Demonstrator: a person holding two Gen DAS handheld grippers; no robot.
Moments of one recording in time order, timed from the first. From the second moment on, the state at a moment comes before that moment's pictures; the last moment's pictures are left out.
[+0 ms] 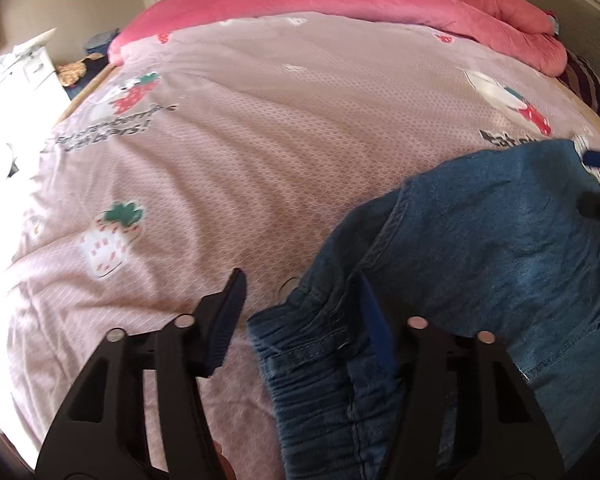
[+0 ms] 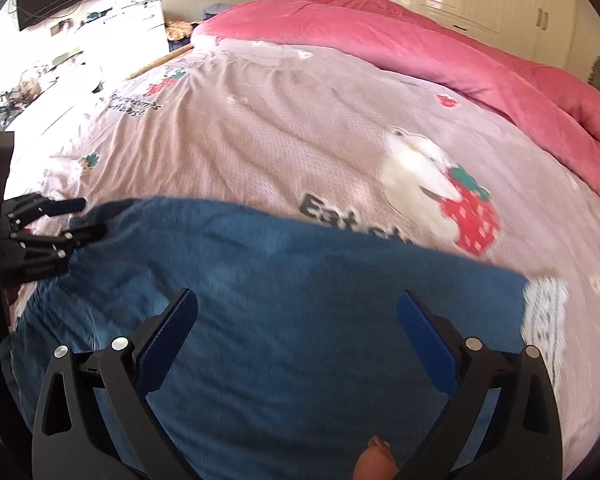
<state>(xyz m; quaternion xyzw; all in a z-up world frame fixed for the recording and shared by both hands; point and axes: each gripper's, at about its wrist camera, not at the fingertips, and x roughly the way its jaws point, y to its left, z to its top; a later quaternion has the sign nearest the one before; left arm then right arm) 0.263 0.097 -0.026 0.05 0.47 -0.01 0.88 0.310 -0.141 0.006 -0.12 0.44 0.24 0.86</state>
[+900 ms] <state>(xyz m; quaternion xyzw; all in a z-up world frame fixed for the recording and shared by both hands) 0.205 0.107 0.028 0.02 0.33 -0.10 0.94 0.270 -0.074 0.033 -0.23 0.41 0.34 0.81</state>
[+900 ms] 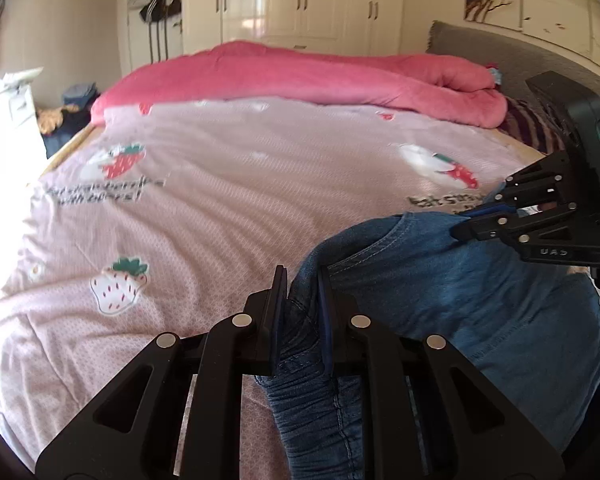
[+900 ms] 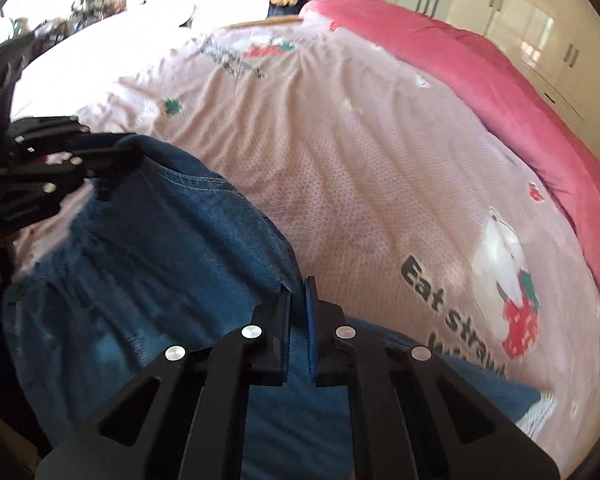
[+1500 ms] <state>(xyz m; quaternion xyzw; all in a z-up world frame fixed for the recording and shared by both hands) 0.061 0.101 0.033 0.05 0.29 -0.15 0.95 0.081 -0.111 0.044 -0.16 0.36 0.37 0.84</state>
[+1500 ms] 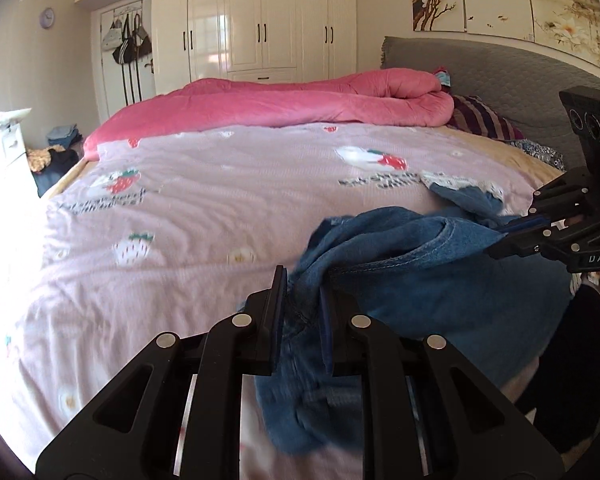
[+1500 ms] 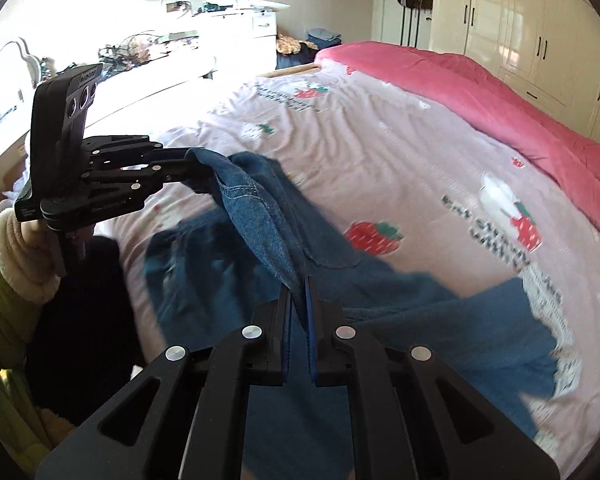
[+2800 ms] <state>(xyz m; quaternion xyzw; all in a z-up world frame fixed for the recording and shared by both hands) -0.020 0.110 0.056 0.05 0.32 -0.11 0.94 0.027 -0.091 -0.046 -0.10 0.43 0.38 0.81</state>
